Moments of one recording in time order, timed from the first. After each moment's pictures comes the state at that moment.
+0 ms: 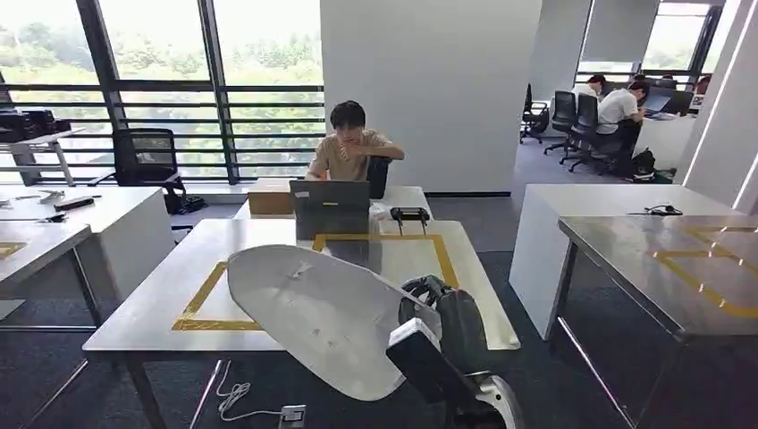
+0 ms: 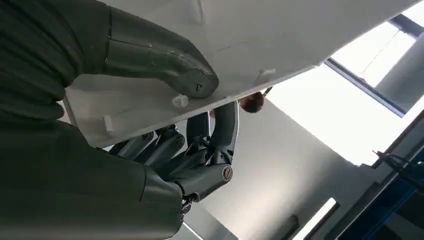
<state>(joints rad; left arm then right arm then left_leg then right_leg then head) -0.18 -0.14 0.98 -0.18 -1.23 0.03 0.15 -0.54 0.11 0.46 -1.40 0.69 -0.08 -0.14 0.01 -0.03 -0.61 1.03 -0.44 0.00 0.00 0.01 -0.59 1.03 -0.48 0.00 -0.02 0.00</state>
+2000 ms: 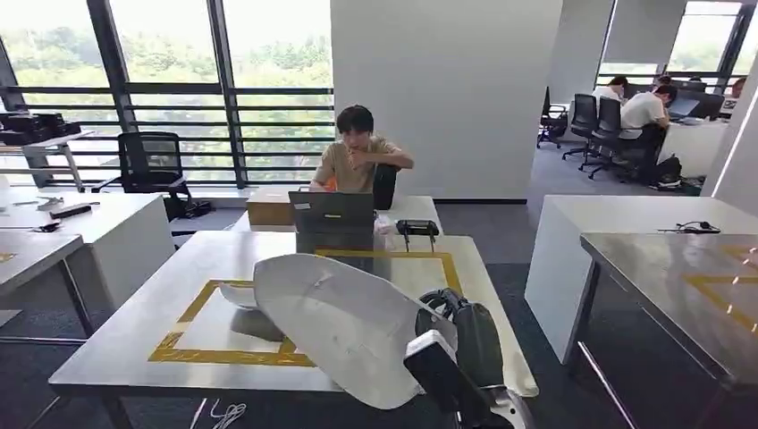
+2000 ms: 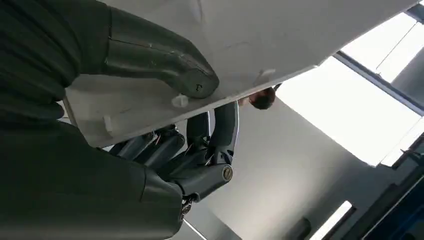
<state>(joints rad) -0.16 -0.13 0.98 -0.18 -1.24 0.03 0.14 -0.48 0.06 0.45 -1.42 0.68 -0.12 -0.13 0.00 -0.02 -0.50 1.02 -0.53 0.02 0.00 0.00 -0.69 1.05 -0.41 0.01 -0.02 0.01</state>
